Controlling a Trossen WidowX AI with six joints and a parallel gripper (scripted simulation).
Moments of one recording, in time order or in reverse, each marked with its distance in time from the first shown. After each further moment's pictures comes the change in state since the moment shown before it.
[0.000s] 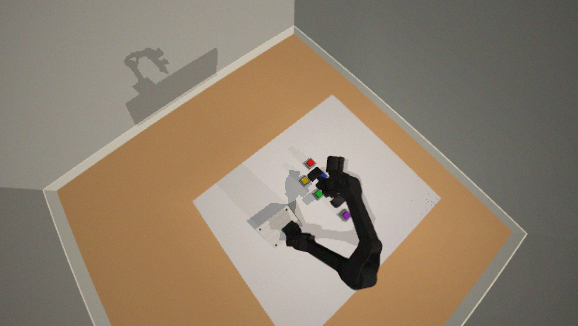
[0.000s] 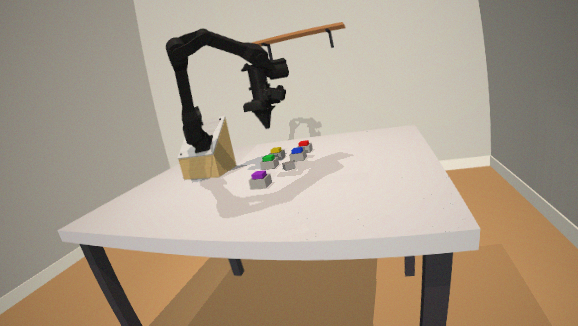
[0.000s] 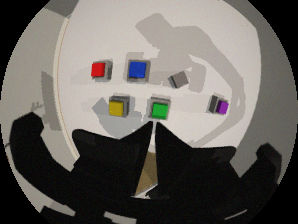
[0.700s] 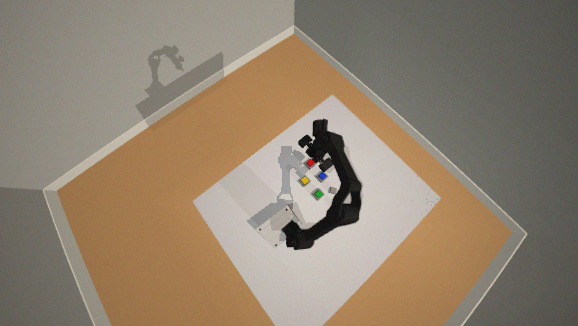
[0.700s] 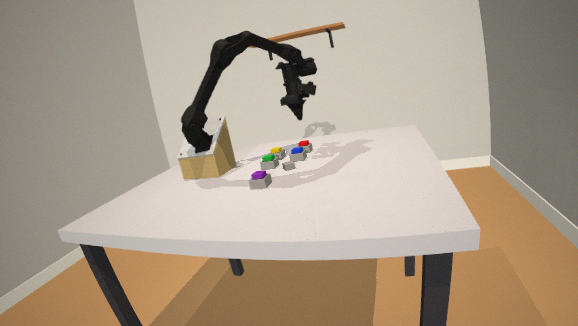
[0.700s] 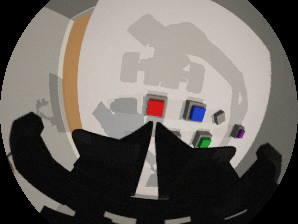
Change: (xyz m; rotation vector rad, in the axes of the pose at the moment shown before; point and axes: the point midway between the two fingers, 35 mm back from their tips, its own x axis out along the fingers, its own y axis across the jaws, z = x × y) arm 0.006 0.147 0.073 0.009 -0.024 0.028
